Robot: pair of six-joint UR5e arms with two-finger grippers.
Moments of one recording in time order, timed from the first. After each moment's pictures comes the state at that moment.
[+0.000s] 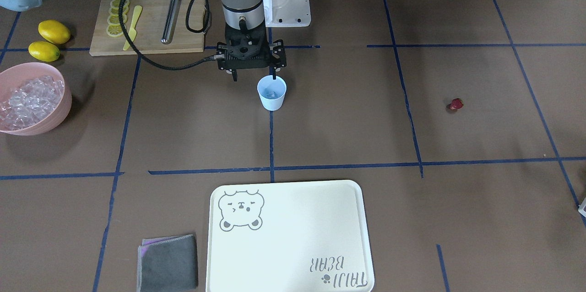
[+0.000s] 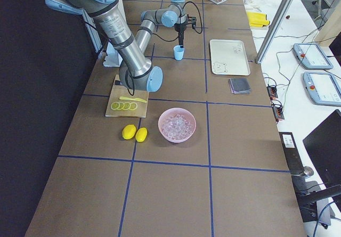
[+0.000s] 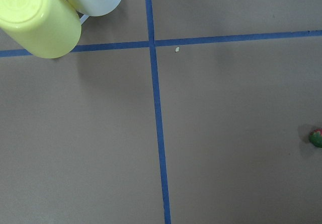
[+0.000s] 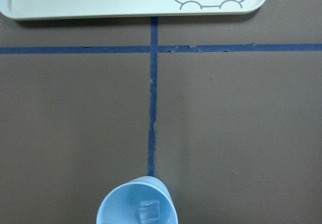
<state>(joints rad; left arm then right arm) -1.60 -1.43 -1.77 -1.50 -2.46 0.12 0.54 -0.83 1.82 -1.76 1.83 1.19</state>
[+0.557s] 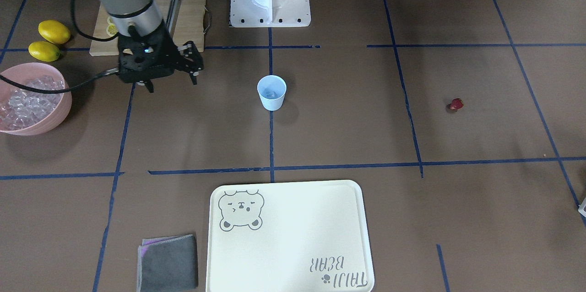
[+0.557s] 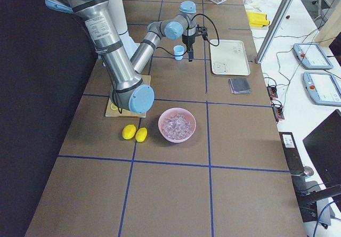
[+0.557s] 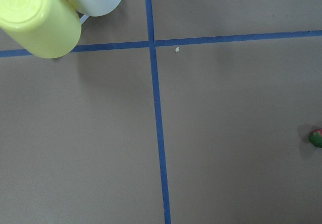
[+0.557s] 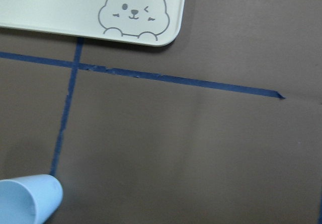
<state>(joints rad) -1.60 -1.43 -1.77 -1.50 -2.46 0.12 0.79 -1.12 2.01 -1.76 2.03 0.79</state>
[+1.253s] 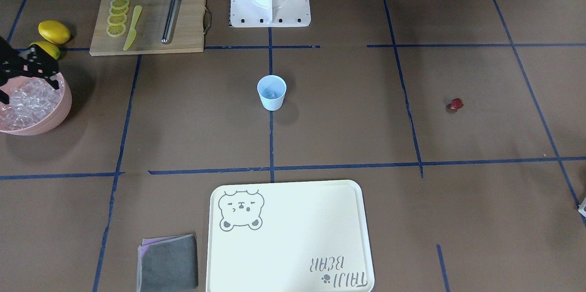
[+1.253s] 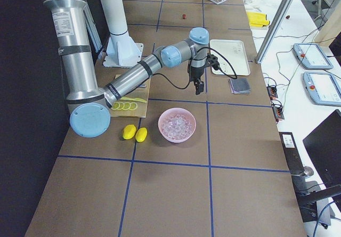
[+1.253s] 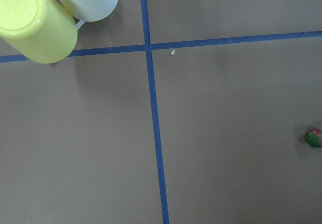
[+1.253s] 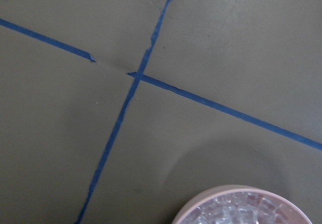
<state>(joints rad) -1.60 -1.43 -1.79 -1.50 -2.46 0.12 1.15 -1.45 2.03 -1.74 2.23 0.21</state>
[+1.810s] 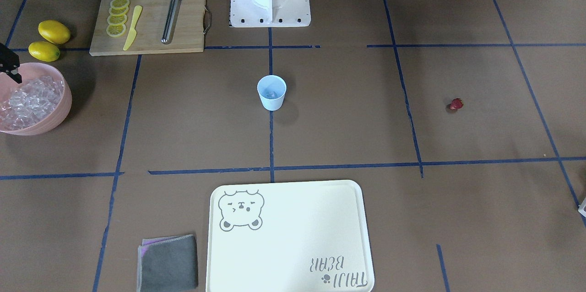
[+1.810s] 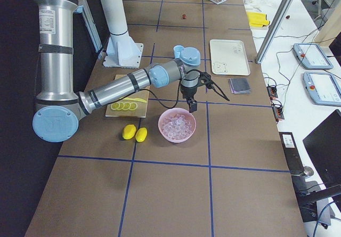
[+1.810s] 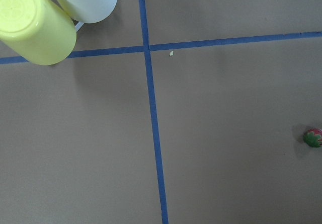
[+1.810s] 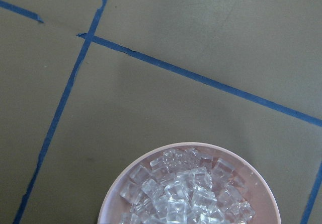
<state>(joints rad) -1.60 -1.43 -1.79 -1.50 -2.46 0.12 1.20 -1.63 2.02 -1.55 2.24 0.22</state>
